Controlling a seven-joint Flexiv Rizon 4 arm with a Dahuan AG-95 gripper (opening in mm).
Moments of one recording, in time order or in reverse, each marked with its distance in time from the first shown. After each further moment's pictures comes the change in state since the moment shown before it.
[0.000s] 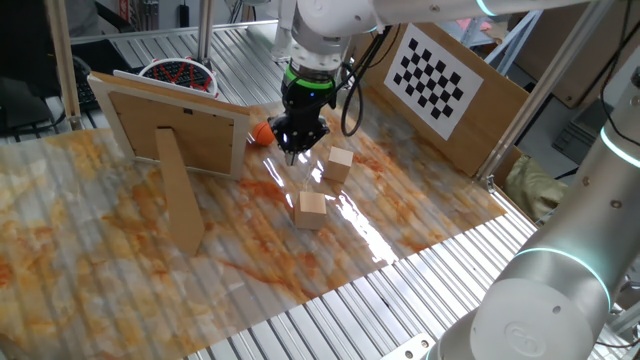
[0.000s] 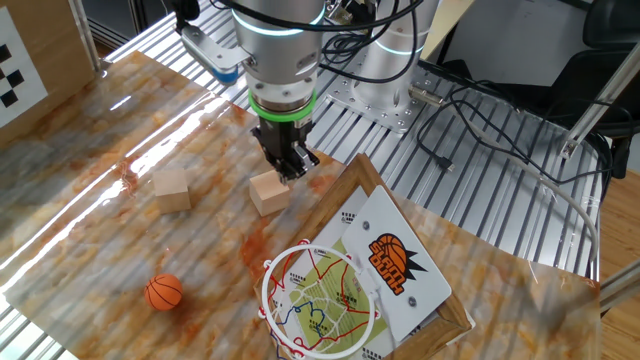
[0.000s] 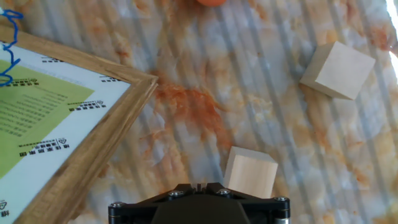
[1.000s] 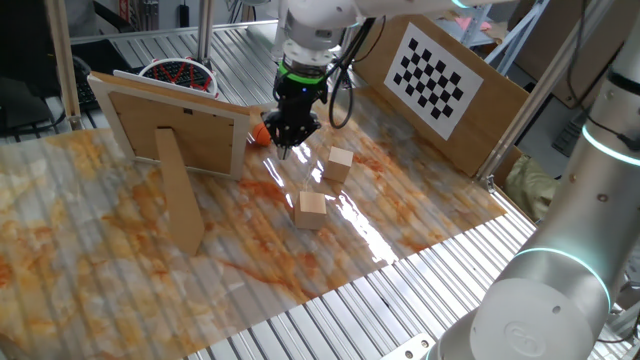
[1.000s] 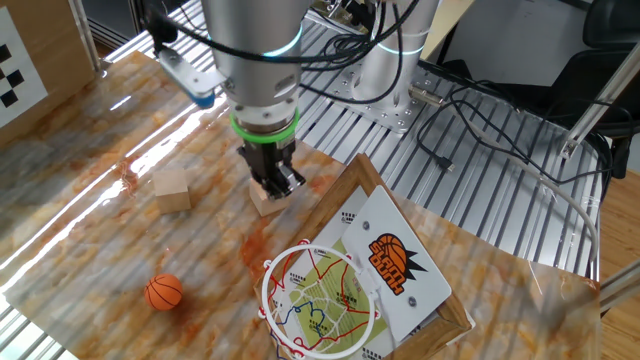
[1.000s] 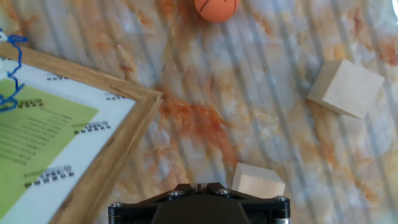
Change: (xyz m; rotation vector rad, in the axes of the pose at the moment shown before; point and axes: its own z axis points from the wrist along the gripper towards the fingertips) arm -0.039 0.007 0.015 -0.021 0.001 0.003
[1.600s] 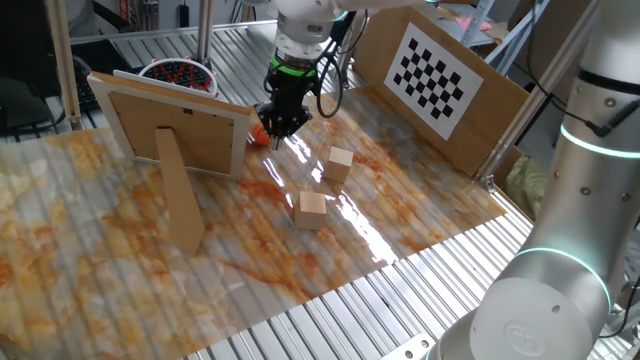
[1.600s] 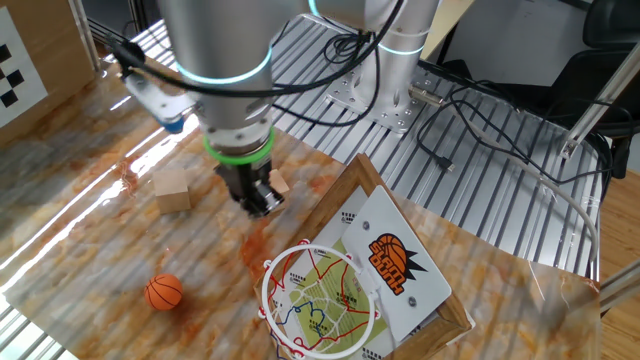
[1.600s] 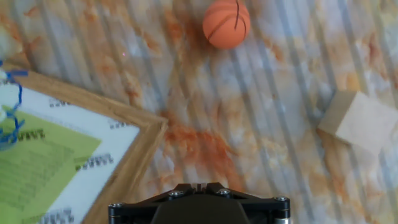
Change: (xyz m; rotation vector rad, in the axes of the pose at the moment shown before) arm -0.045 0.001 0.006 -0.005 -0.002 -0.039
